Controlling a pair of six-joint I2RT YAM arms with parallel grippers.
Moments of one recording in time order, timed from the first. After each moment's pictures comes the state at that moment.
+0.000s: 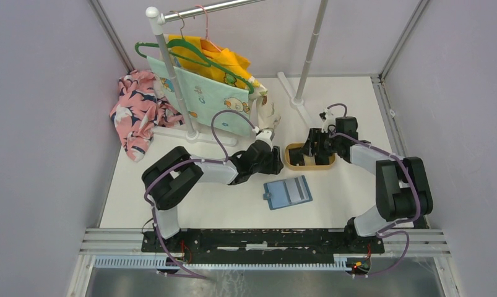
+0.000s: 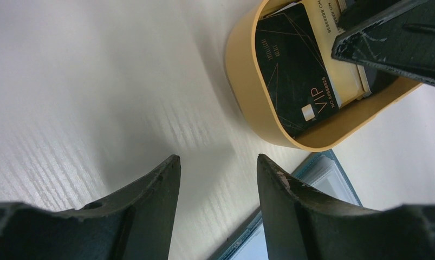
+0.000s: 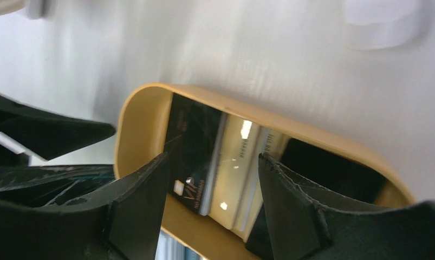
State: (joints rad) left arm -0.90 1.85 0.90 0.32 -0.13 -0.61; right arm 0.10 1.54 0.74 -0.02 -0.49 0.17
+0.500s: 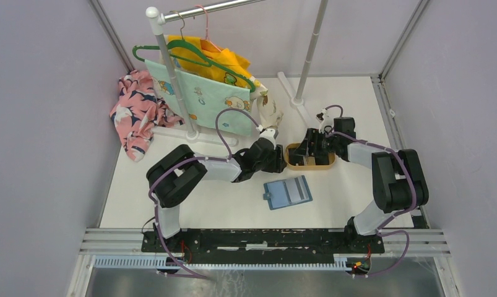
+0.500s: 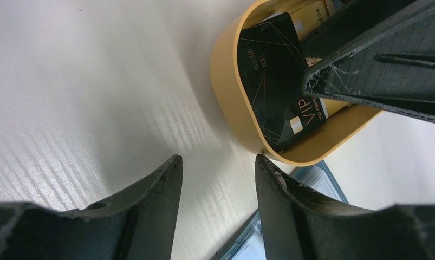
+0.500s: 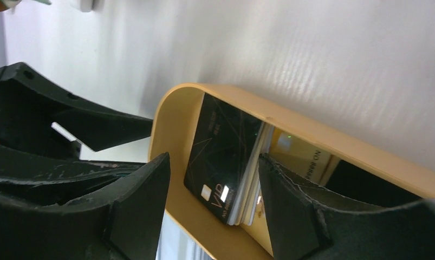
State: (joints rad) left arm -0.90 1.89 0.96 0.30 -0.09 -0.61; right arm 0.10 1.63 0.75 0.03 -0.66 0.25
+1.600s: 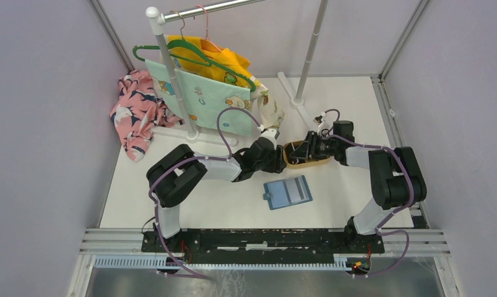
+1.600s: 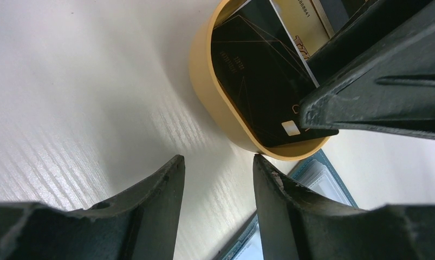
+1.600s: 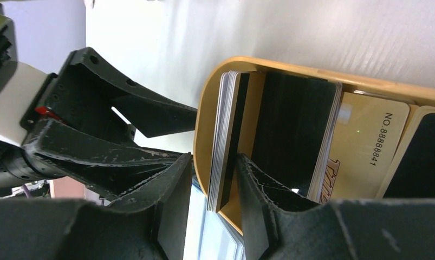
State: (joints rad) left arm -0.90 1.89 0.97 0.29 -0.07 -0.57; right arm 0.10 1.66 0.68 0.22 -0.88 0.43
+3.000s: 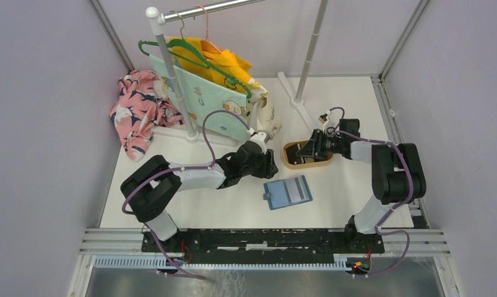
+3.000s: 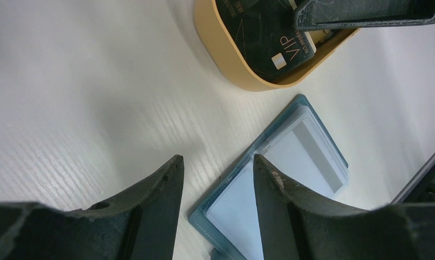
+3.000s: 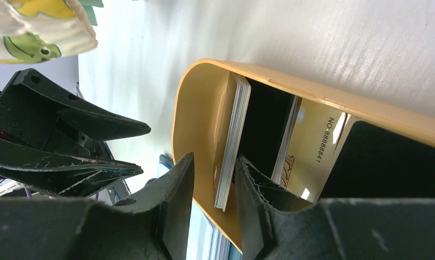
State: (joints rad) left arm -0.90 1.67 0.82 0.24 -0.04 -0.57; right arm 0.03 1.71 0.75 0.07 -0.91 0.29
